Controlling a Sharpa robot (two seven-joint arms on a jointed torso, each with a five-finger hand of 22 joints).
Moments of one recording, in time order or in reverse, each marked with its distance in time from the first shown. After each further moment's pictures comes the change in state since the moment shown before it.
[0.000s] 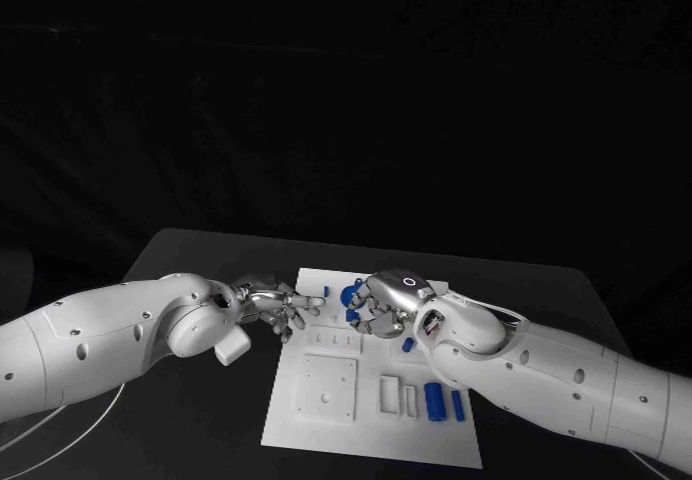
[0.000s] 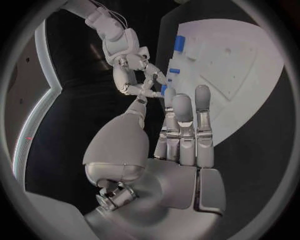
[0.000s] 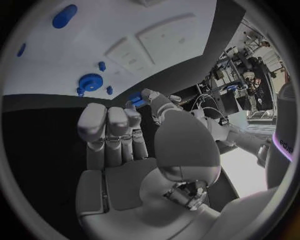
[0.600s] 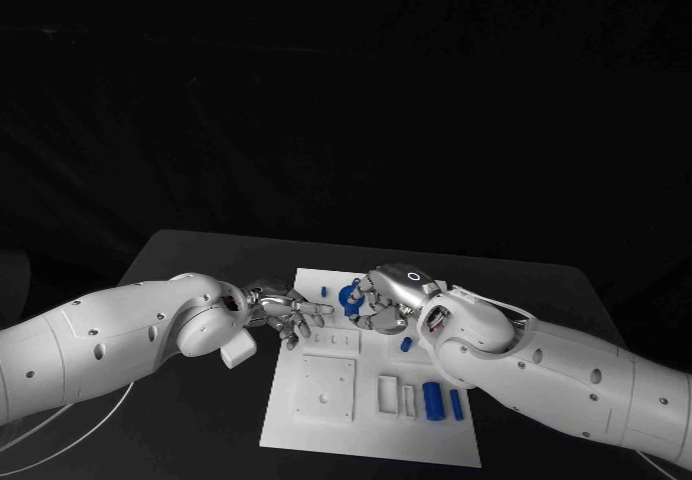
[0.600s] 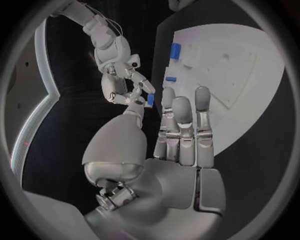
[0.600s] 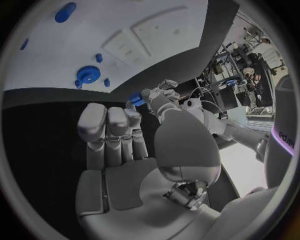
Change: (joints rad) left arm -0.004 0.044 -0.007 -0.033 -0.040 0.056 -0.011; left_hand -0.053 0.001 -0.001 -0.001 0.110 -0.004 -0.049 0.194 0.494 -0.009 -0.020 0.069 0.030 -0.036 -0.011 0.085 -0.009 0.000 -0.005 -0.005 -0.054 0.114; right arm 0.001 -0.038 0.024 0.074 0.015 -0.008 -0.010; right_hand 0.004 -0.004 0.003 0.003 -0.009 0.000 0.000 0.000 0.000 0.000 0.000 0.000 0.000 0.000 0.000 0.000 0.000 0.000 0.000 0.000 0.000 0.000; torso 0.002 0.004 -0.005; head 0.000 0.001
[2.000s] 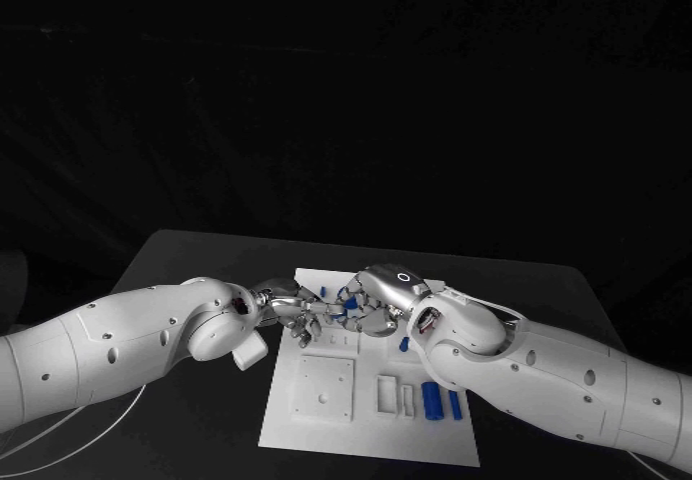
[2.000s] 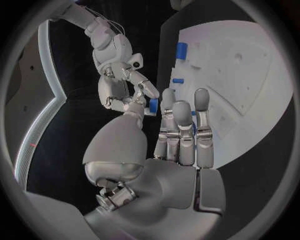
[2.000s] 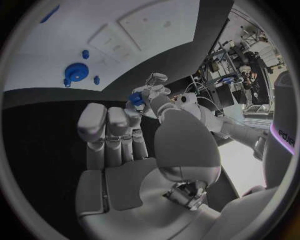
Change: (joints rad) left arm -0.009 0.034 -0.006 -0.003 -0.009 -0.025 0.073; left_hand -0.021 0.032 -0.018 -0.040 0.014 -0.062 -0.007 0.083 0.232 -0.080 -0.001 0.122 0.032 -0.057 0.004 0.107 -0.039 0.000 0.004 -0.004 -0.089 0.123; right arm 0.000 0.017 0.001 0.024 0.005 -0.004 0.001; right_hand 0.004 -0.004 0.008 0.008 -0.007 0.000 0.000 0.000 0.000 0.000 0.000 0.000 0.000 0.000 0.000 0.000 -0.001 0.000 0.000 0.000 0.000 0.001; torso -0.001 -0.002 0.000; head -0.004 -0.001
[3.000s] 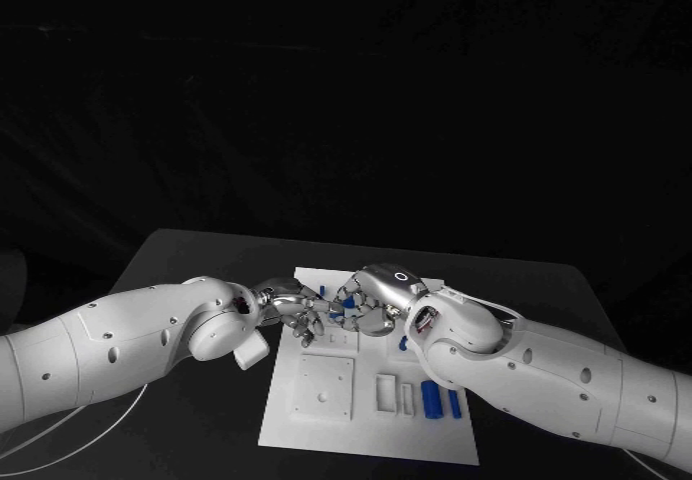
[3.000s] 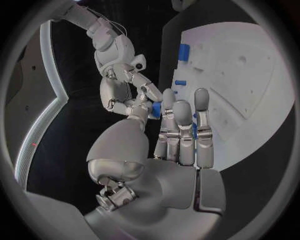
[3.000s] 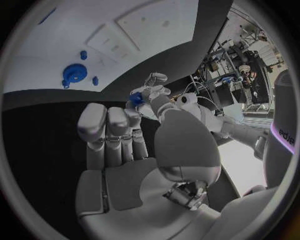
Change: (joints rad) left arm 0.000 0.002 0.000 0.004 0.003 0.007 0.012; left_hand -0.009 0.101 0.070 -0.084 0.260 -0.014 -0.007 0.005 0.000 -0.010 -0.003 -0.011 -0.014 -0.014 0.000 0.000 -0.007 0.000 0.000 0.000 -0.015 0.000; right arm -0.001 0.008 0.000 -0.006 0.006 0.005 0.003; right_hand 0.000 0.000 0.000 0.000 -0.008 0.000 0.000 0.000 0.000 0.000 0.000 0.000 0.000 0.000 0.000 0.000 -0.001 0.000 0.000 0.000 0.000 0.000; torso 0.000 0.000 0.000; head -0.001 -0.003
